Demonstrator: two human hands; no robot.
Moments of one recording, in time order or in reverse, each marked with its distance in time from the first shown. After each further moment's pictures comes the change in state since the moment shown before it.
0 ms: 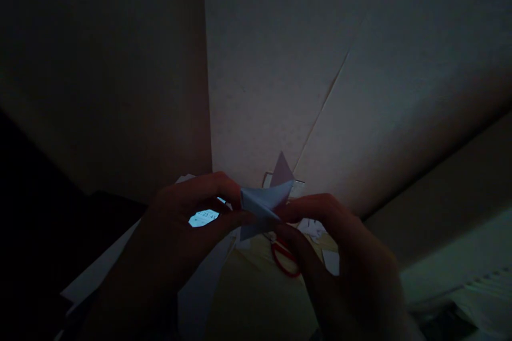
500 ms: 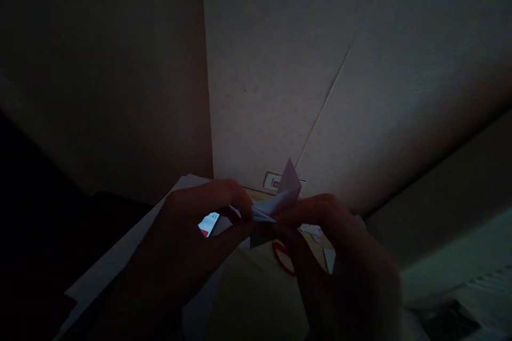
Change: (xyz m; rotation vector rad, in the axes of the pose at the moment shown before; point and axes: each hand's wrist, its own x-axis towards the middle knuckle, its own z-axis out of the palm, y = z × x) left_hand -0.001 0.006 0.004 0.105 0.011 0.057; right_hand 0.001 -0.007 0.009 -0.048 0.042 -0.048
